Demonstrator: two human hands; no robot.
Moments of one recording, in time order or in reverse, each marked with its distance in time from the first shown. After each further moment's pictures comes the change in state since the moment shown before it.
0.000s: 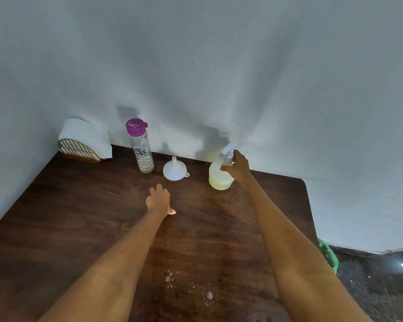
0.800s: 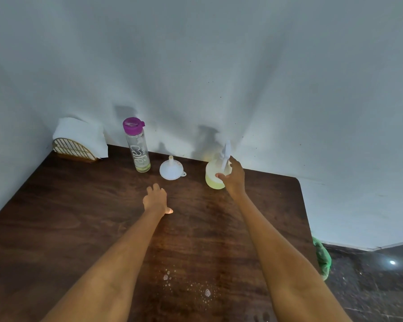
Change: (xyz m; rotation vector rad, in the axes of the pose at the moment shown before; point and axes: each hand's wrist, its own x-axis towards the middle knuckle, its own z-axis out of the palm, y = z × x) left_hand 0.001 -0.003 0.005 -0.029 0.029 0.024; right_hand -0.032 0.022 0.023 0.145 0.146 0.021
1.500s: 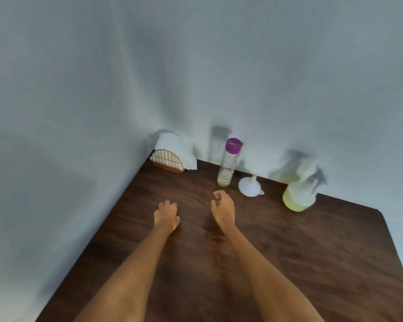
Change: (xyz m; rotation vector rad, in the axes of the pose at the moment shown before) left_hand -0.033 -0.236 -0.010 -0.174 0.067 -0.081; right_hand -0.125 -0.117 0.235 -0.184 -0.191 -0.072
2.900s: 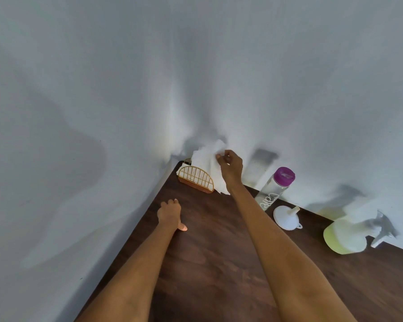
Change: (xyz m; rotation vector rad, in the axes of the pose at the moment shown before) left_hand 0.100 -0.081 -0.032 0.095 -0.146 -0.075; right_hand 0.135 -0.160 0.051 0.454 0.108 -0.125
